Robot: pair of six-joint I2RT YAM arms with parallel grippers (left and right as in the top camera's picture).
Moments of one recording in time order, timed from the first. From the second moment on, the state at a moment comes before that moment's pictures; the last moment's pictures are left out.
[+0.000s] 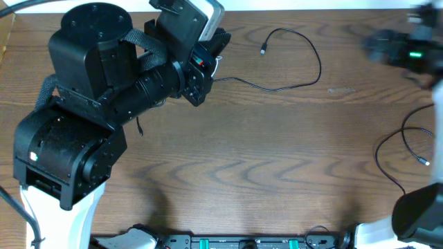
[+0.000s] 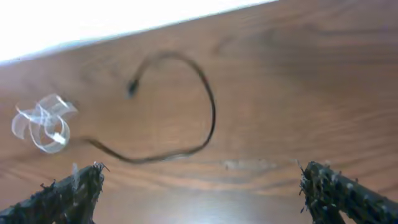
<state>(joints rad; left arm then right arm) -0.47 1.43 2.20 -1.08 0.31 0.11 -0.23 1.68 1.63 -0.81 -0.38 0.03</state>
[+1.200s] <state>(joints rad) -0.47 1.43 2.20 -1.14 0.30 0.12 0.07 2.04 1.63 -0.75 -0.22 -0.91</state>
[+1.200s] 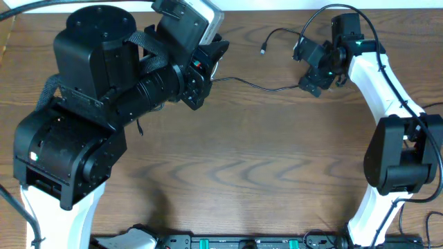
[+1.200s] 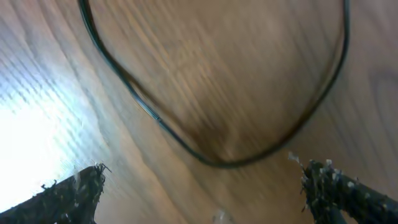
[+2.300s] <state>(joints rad) -0.47 1.43 2.20 -1.15 0.27 0.12 0.07 2.21 1.62 -0.75 -0.29 -1.35</state>
